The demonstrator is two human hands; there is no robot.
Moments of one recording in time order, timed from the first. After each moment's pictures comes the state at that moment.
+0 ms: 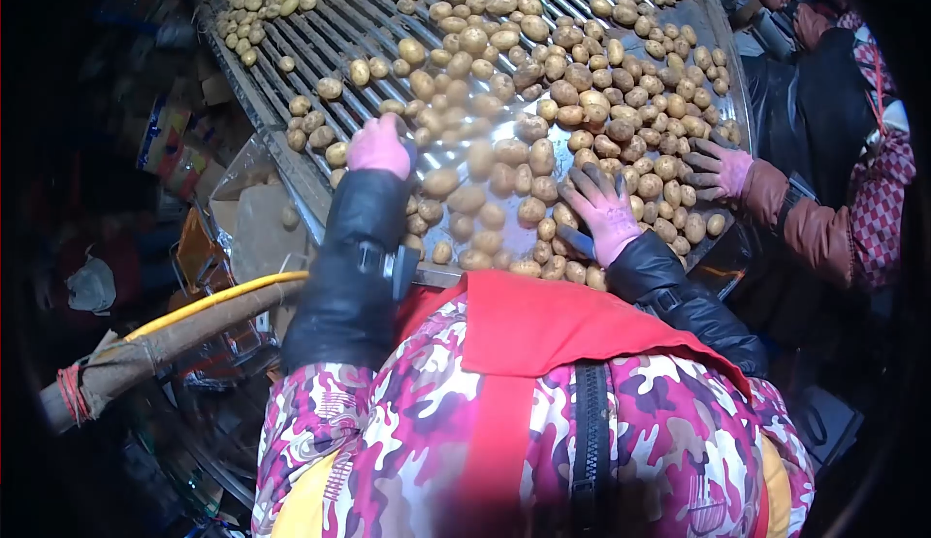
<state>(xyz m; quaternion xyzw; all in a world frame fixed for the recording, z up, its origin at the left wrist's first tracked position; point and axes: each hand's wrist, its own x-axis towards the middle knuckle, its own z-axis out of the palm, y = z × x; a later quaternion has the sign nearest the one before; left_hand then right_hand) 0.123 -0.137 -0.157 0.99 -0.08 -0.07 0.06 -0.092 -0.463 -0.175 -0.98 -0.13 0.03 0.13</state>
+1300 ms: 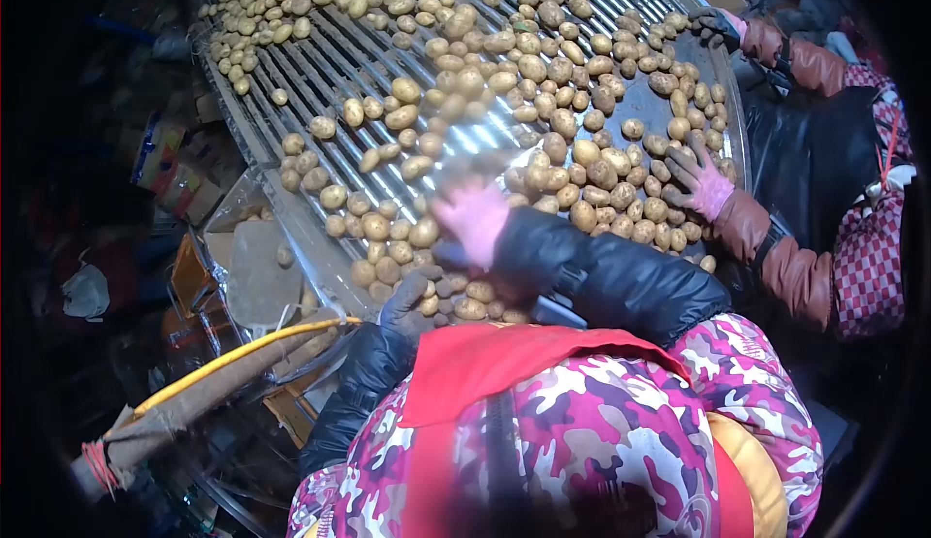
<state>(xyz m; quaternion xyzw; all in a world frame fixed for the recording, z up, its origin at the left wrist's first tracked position) -0.037 -0.103 -0.166 0.34 0.25 -0.40 0.82 0.050 -0.334 -0.139 -0.95 -0.27 0.11 0.15</state>
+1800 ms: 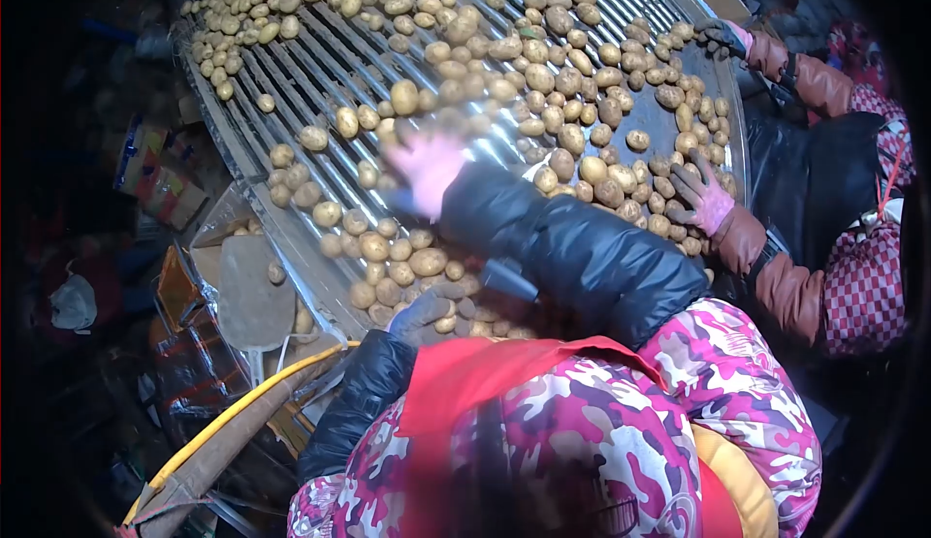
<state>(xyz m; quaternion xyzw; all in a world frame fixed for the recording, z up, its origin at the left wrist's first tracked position) -0.013 -0.107 -0.176 0.27 0.26 -0.50 0.78 0.154 -0.289 -0.168 -0.96 -0.17 0.00 0.22</state>
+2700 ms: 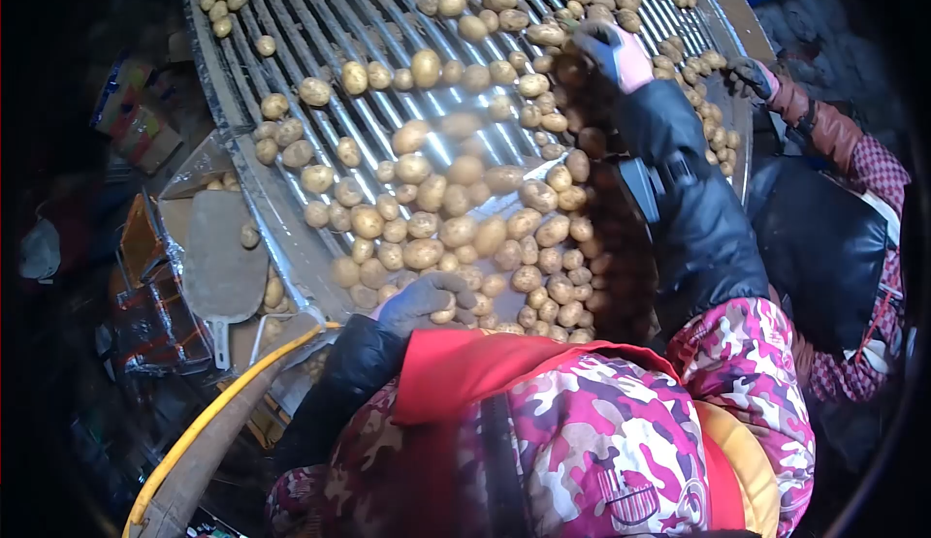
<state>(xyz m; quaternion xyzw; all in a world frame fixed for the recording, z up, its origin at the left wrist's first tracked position) -0.006 -0.112 -0.172 0.27 0.19 -0.52 0.78 0.257 -0.501 -0.144 -0.81 0.06 0.05 0.58</state>
